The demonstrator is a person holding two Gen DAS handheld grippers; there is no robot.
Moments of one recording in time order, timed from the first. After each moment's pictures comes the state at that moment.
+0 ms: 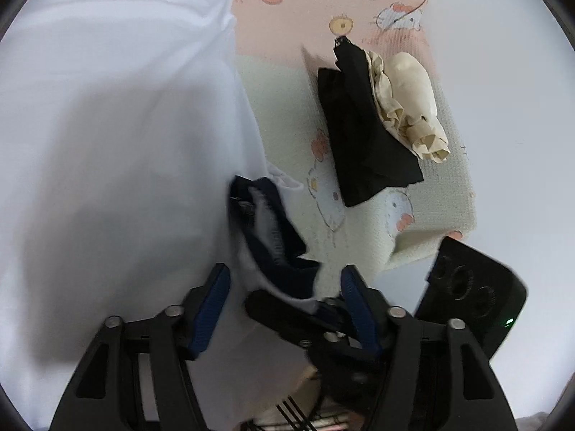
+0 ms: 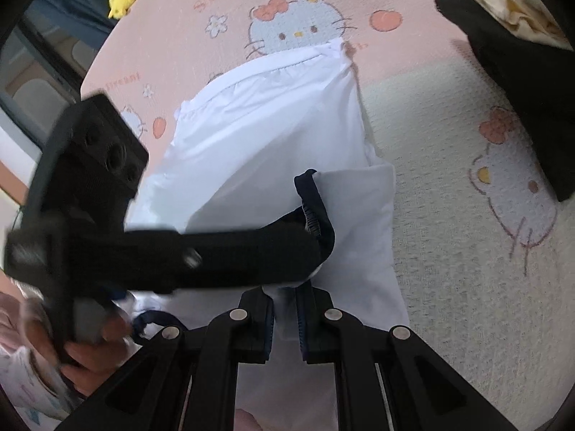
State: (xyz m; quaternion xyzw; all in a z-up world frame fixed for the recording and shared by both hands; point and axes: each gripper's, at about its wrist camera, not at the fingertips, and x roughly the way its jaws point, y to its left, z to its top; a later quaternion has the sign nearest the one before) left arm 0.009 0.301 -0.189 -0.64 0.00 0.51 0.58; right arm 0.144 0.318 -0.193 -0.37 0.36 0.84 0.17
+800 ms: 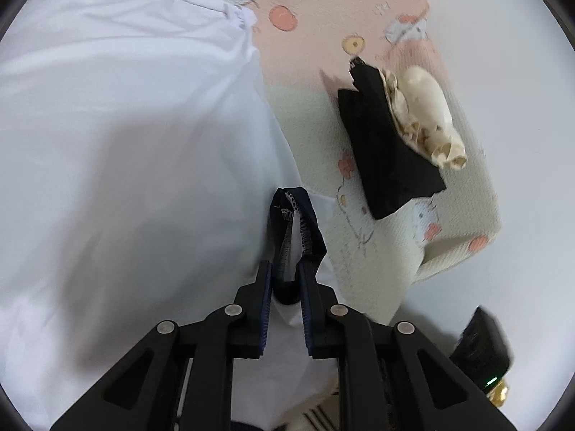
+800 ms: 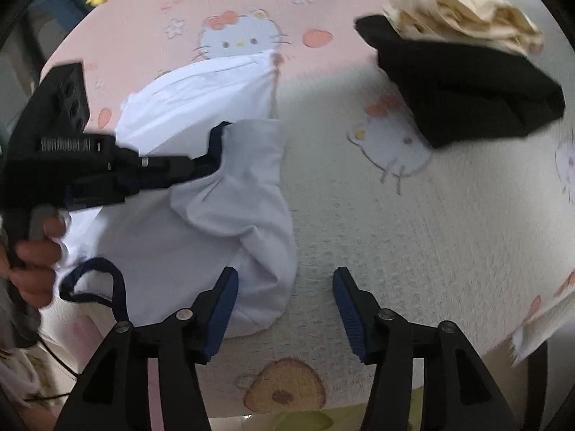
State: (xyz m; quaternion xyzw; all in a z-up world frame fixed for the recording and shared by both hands) left arm 0.002 0.278 -0.181 -0.61 0.01 0.56 0.56; right arm 0.205 0.276 -0.195 -0.41 0.25 0.82 0.31
